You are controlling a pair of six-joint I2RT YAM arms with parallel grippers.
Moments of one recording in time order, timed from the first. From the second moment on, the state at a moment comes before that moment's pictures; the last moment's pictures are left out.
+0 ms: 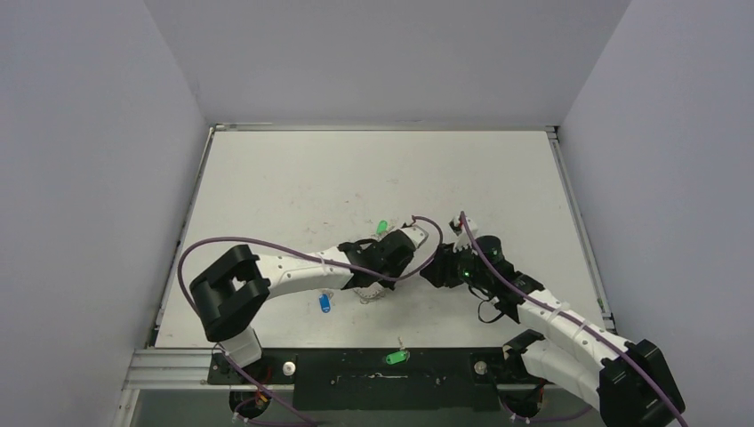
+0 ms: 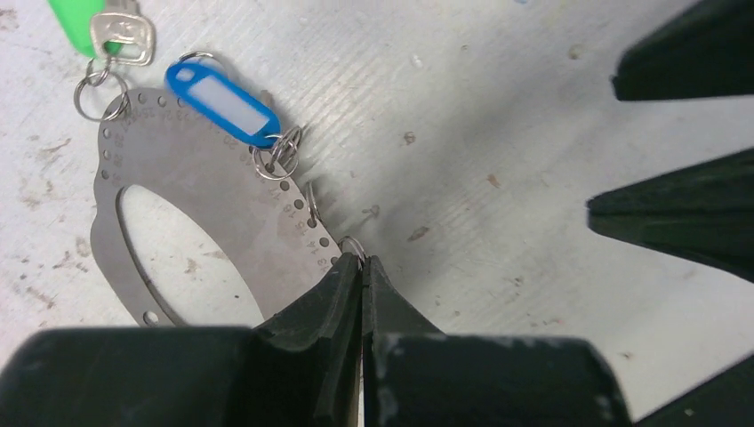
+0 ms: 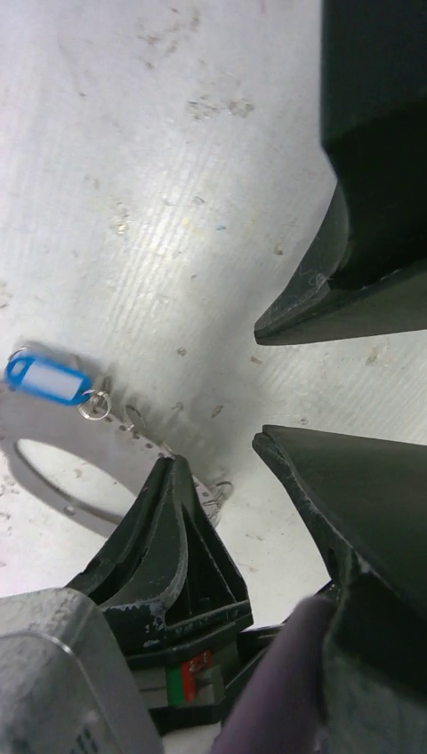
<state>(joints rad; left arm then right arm) -1.09 1.71 1.06 -0.32 -0.28 -0.29 0.52 0.95 0.35 -0.01 -0.30 0.40</state>
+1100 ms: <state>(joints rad) -0.97 1.53 0.78 -0.05 0.14 -0.16 0.54 0.72 0.12 0.43 -0.36 0.17</state>
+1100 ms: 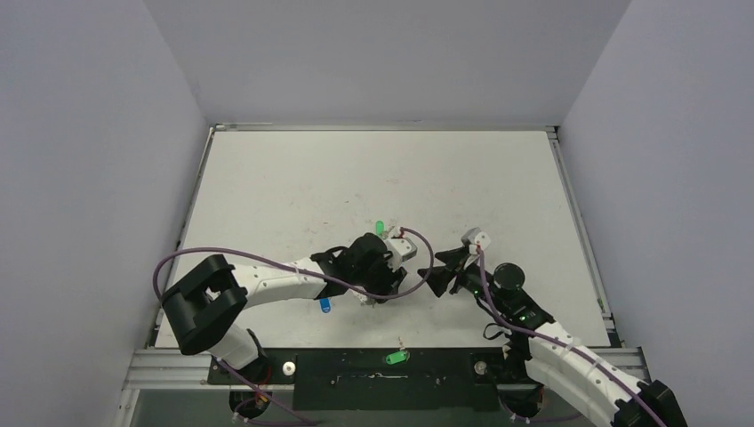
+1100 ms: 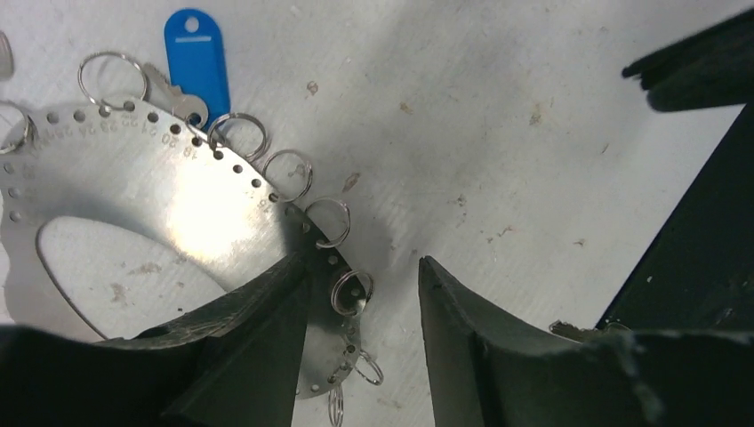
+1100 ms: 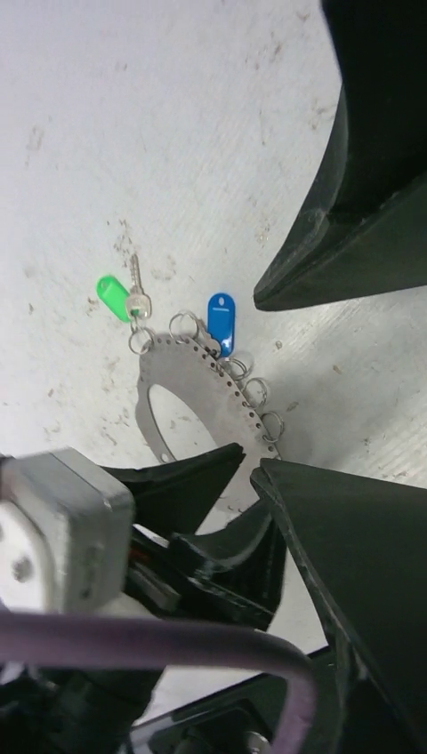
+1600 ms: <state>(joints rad) -1.20 1.57 0.73 0.12 -0.22 0.18 0.54 0.39 0.09 0.10 0.08 0.38</state>
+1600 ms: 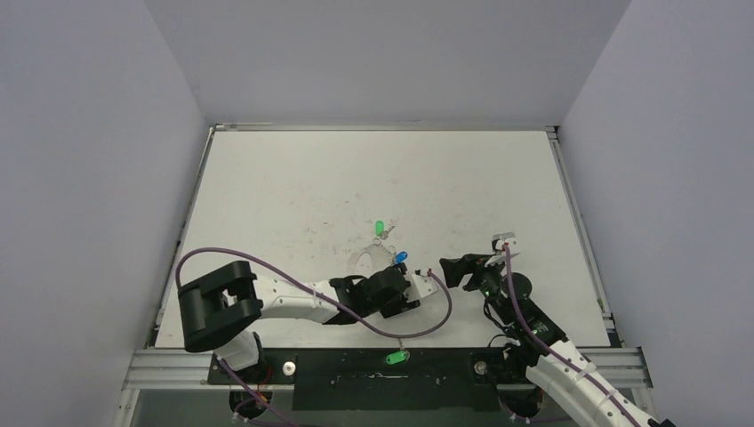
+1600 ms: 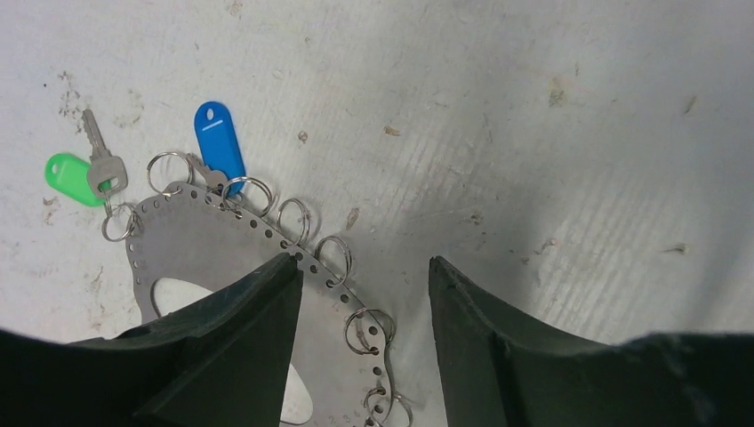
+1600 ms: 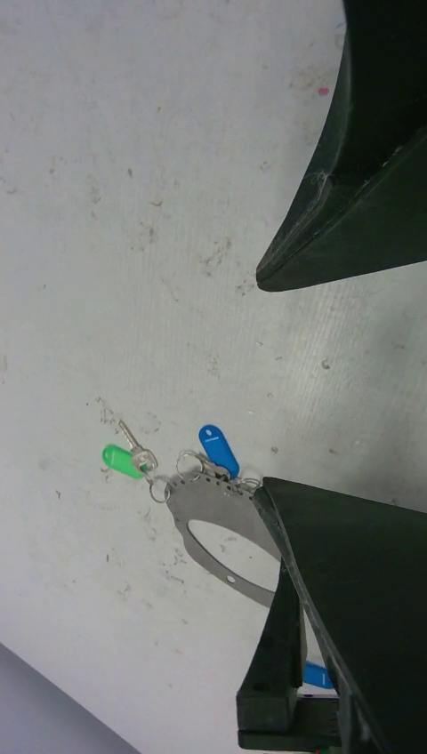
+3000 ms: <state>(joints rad) -1.15 1.47 0.78 -0.07 -0.23 0.18 0.54 0.44 0.09 0.13 -0.13 0.30</state>
